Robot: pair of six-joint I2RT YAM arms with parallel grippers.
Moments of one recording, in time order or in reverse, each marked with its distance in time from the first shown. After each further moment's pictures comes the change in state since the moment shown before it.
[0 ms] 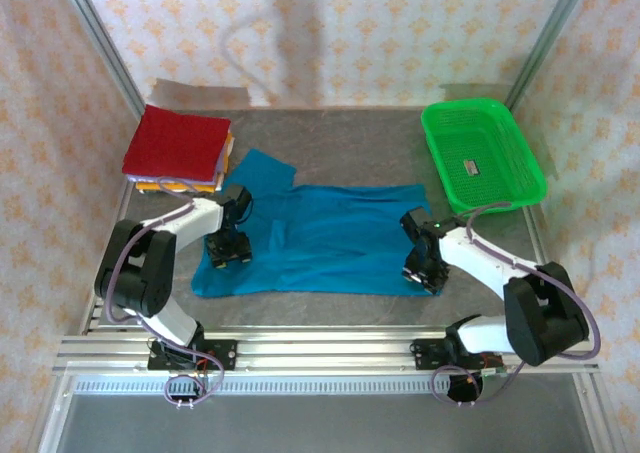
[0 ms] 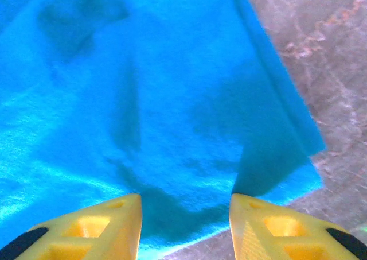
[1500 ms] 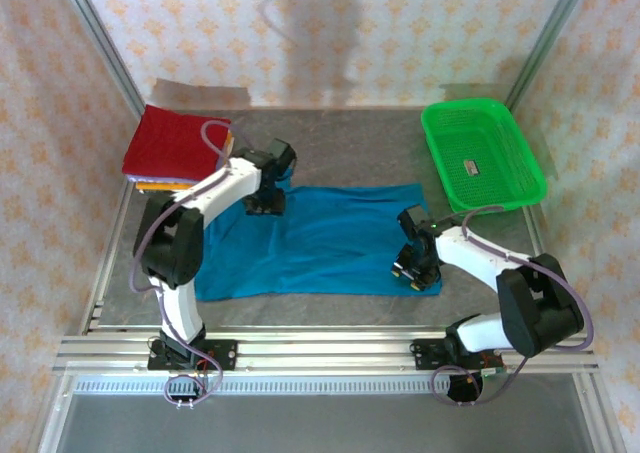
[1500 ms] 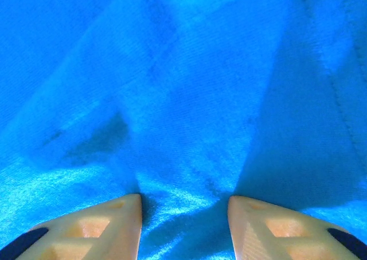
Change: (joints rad) left arm -0.138 0.258 0.587 -0.141 -0.122 0.127; right arm 0.000 0.065 -0.016 0.167 -0.136 0.007
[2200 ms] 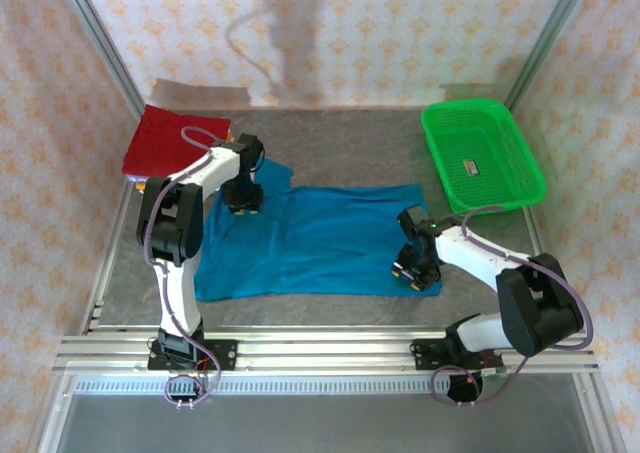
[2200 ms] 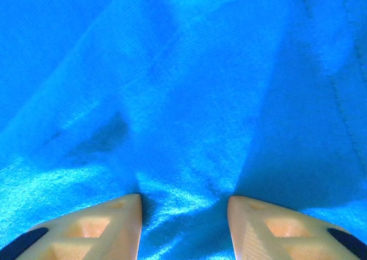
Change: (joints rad) left arm 0.187 0.178 0.054 0.011 0.112 0.127; right arm 0.000 0.001 0.000 -0.002 0.000 -0.004
